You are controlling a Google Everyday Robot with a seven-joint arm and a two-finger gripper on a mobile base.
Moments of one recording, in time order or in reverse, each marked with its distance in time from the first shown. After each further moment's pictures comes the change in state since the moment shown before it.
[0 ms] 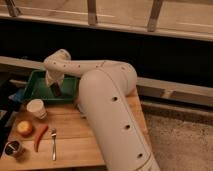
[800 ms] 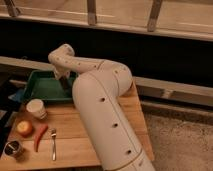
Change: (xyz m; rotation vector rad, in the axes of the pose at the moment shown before) arm -0.049 -0.053 0.012 0.098 -0.038 -0.020
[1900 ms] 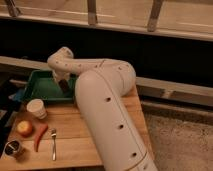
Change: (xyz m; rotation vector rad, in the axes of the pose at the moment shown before) arm 0.018 -0.005 -0.008 0.023 0.005 -0.008
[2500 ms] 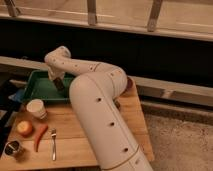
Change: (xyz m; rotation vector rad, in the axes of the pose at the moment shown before) arm -0.012 0.046 0.017 -0.102 -0.002 -0.070
